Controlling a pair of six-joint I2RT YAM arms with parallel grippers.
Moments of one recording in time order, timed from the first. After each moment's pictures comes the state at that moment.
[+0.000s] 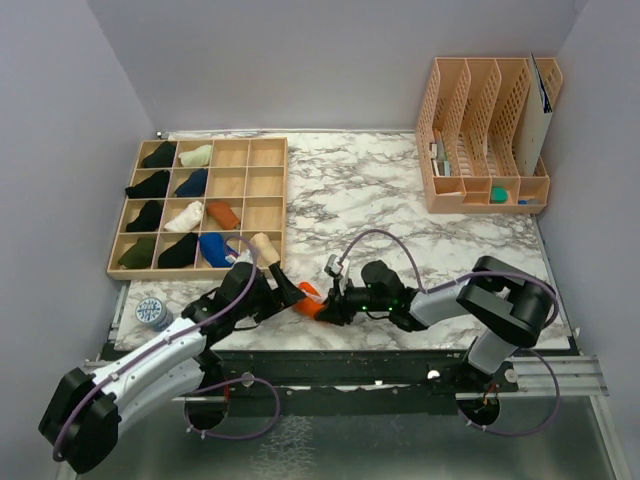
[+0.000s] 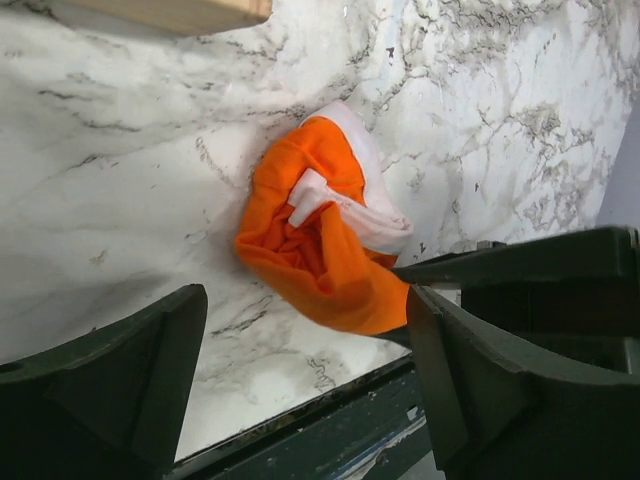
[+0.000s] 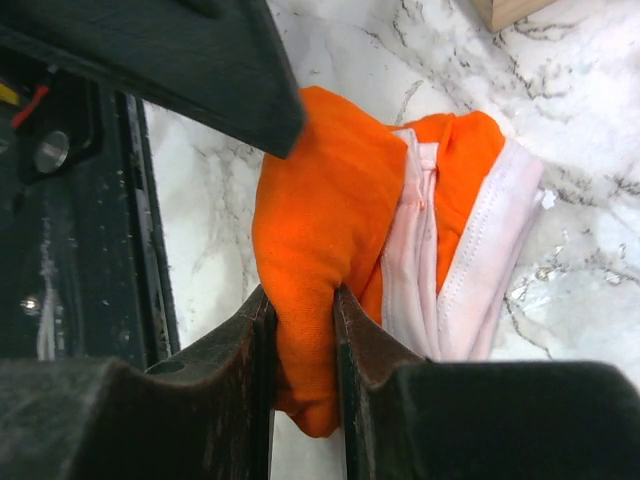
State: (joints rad) left arm -0.66 0.84 0.32 -0.19 0.07 -1.04; right arm 0.98 1.65 0.46 0.76 -0.41 0.15
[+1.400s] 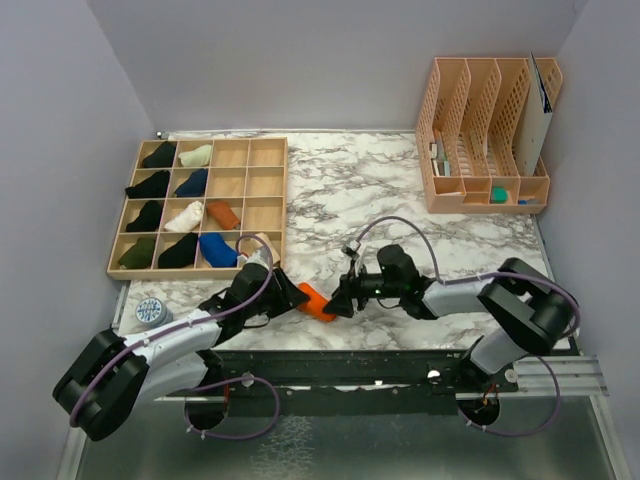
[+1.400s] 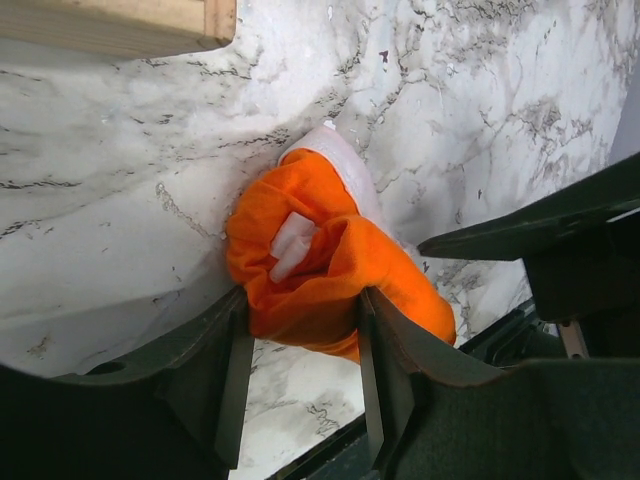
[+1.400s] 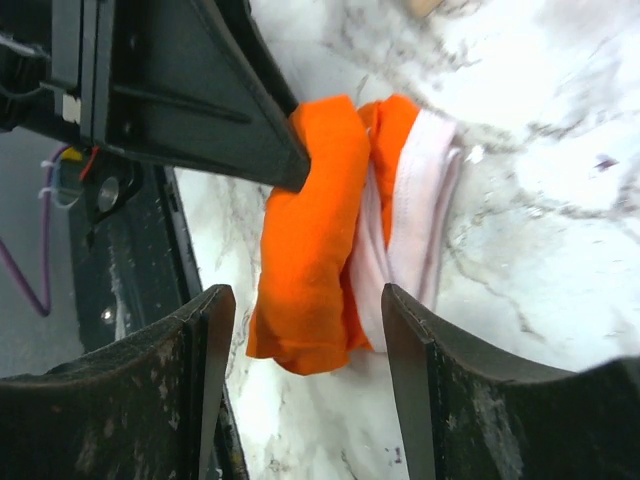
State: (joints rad) left arm -0.67 1.02 0.21 0.16 0.10 -1.03; right arm 0.80 1.61 0.44 0.74 -0.61 0.39
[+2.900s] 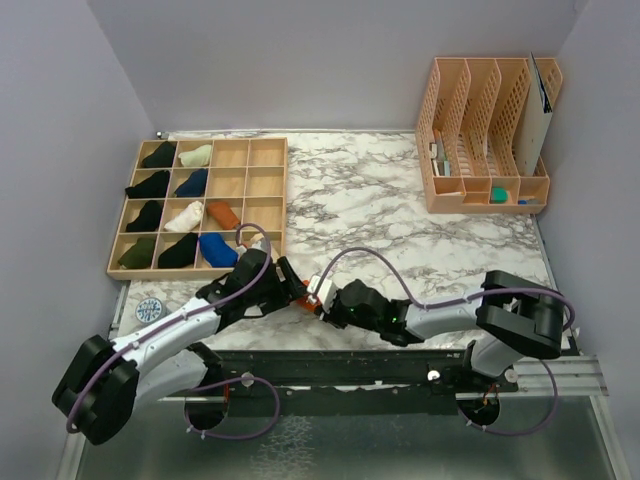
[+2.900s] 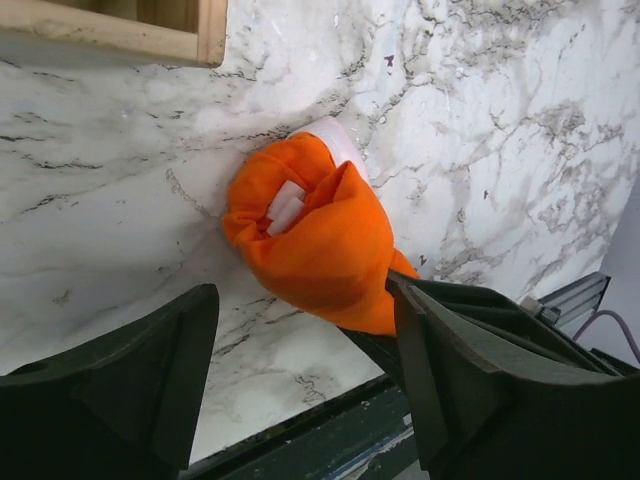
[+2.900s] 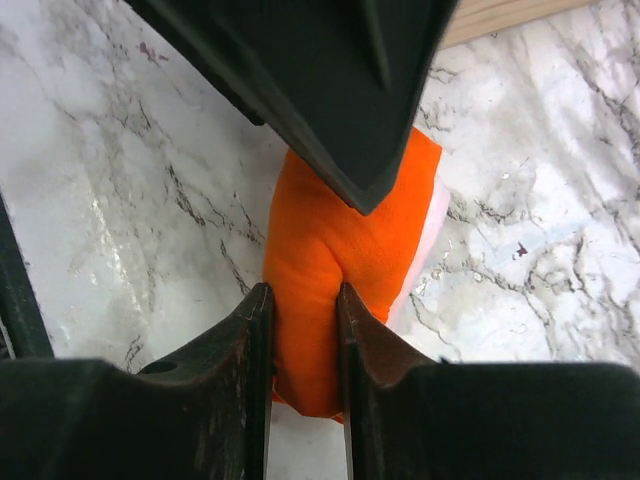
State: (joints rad) left arm -0.65 1.04 0.40 -0.14 0.11 -1.01; right arm 1.21 1.58 0.54 0.52 0.12 -0.19
